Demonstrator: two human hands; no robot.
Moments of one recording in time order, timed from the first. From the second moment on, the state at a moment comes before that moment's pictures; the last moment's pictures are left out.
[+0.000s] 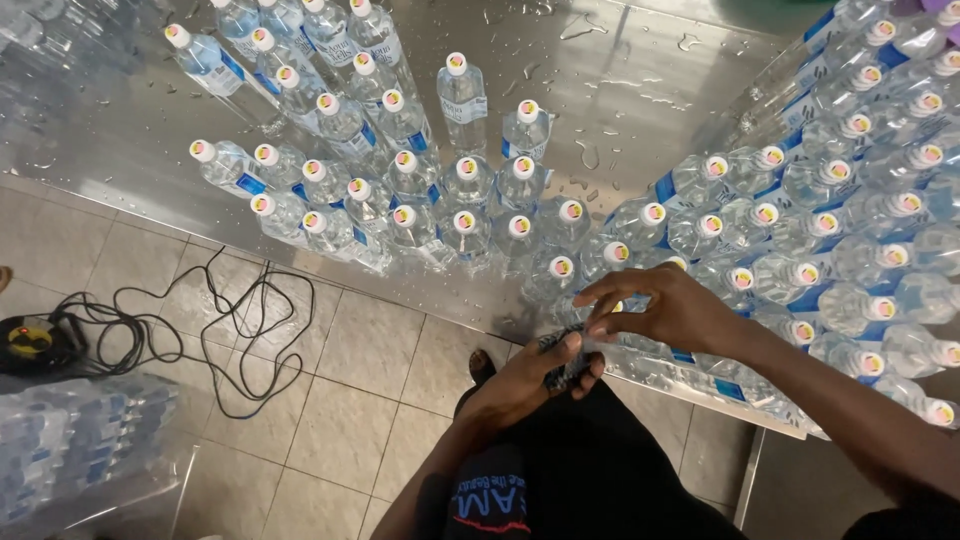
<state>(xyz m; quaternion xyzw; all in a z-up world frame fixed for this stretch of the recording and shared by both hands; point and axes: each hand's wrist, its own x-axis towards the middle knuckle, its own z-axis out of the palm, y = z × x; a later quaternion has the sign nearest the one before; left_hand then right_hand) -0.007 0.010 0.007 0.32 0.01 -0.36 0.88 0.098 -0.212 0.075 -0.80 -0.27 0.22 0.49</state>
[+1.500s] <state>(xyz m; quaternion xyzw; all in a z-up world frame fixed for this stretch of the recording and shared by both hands) -0.011 0.023 0.024 0.33 0.05 -0.35 0.88 0.219 -0.302 -0.021 -0.93 -0.33 0.18 -0.01</state>
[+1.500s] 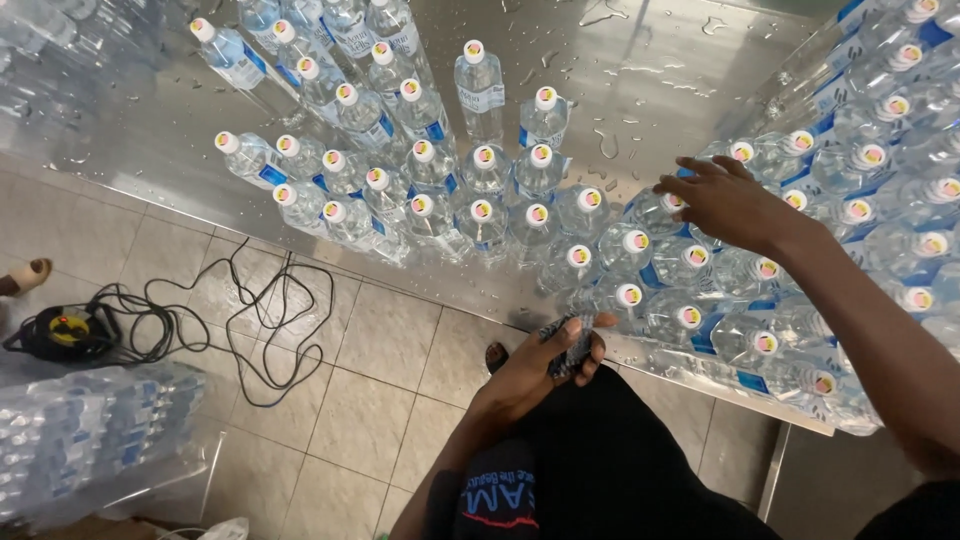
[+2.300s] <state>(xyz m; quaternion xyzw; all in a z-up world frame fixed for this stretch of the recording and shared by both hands) -0.008 0.011 0.011 0.33 0.01 -0.35 0.87 0.097 -0.223 0.067 -0.82 -0.24 0.19 0.49</state>
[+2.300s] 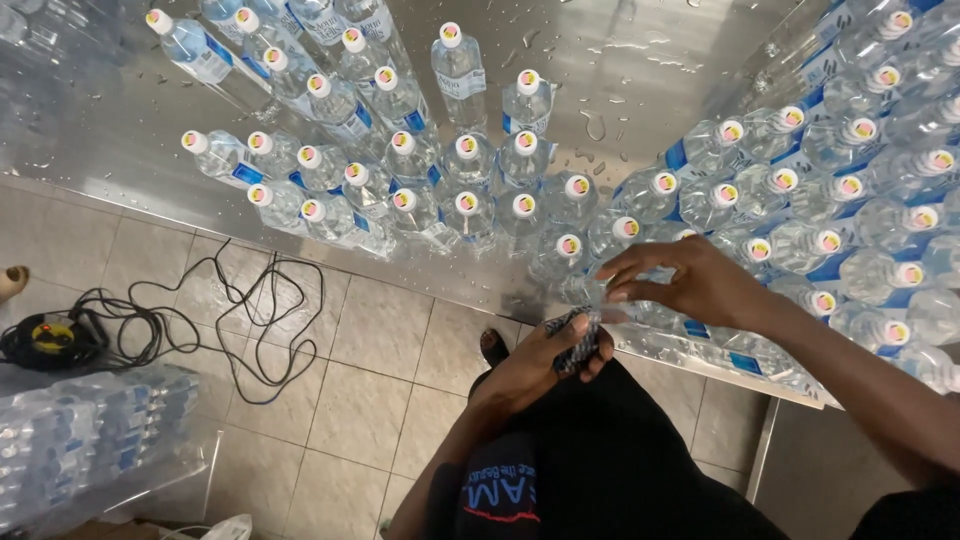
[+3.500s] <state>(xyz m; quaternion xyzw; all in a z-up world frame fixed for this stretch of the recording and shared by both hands) -0.007 0.029 0.020 0.35 0.03 -0.36 0.86 0.109 -0.238 0.060 -0.88 -0.35 0.11 0.28</state>
